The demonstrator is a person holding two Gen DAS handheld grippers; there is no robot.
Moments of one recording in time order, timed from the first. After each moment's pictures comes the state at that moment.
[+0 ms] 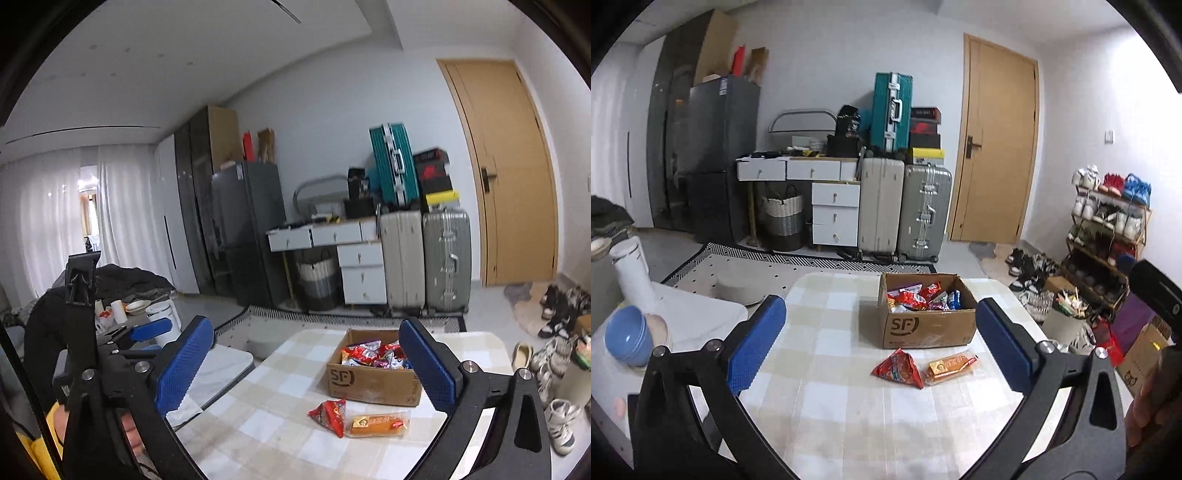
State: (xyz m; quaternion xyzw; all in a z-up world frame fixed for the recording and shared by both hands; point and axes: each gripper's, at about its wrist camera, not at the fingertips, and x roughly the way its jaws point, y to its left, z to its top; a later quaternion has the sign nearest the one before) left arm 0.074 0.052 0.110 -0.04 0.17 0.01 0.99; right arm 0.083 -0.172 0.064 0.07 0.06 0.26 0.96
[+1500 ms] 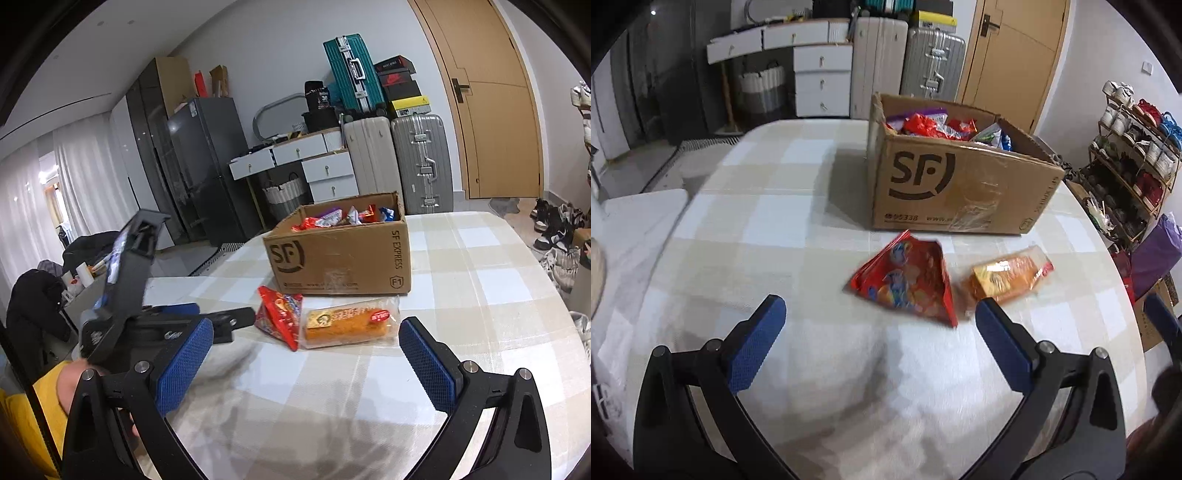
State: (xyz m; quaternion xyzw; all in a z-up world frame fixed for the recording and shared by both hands) left arm 0.306 0.029 -0.151 -0.05 0.42 -0.01 0.91; right arm 0.223 -0.172 -0.141 0.10 0.22 0.22 0.94
